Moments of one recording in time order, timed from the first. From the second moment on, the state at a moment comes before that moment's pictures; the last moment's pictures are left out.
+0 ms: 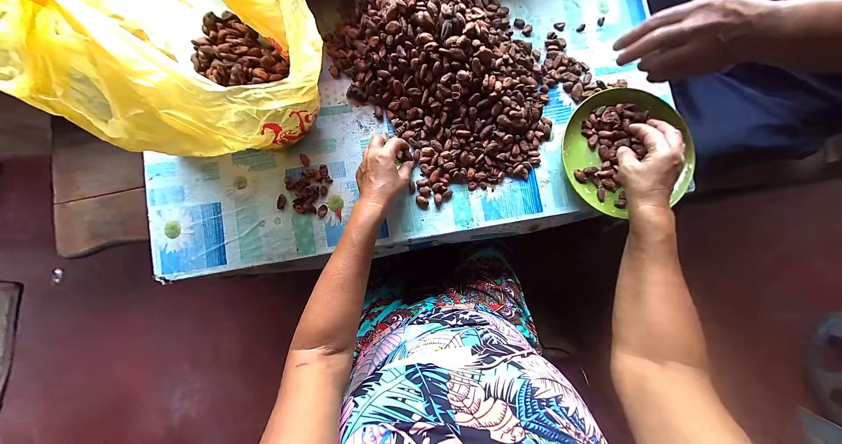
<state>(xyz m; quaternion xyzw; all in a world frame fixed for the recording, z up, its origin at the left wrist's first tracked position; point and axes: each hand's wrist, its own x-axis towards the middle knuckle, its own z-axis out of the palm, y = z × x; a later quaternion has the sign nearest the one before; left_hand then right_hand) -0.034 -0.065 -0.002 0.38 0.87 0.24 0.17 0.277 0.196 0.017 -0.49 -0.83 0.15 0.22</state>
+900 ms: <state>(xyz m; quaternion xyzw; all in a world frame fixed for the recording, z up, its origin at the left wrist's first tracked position) -0.018 -0.050 0.009 0.45 0.84 0.22 0.23 0.184 0.059 -0.010 -0.35 -0.82 0.41 0.22</state>
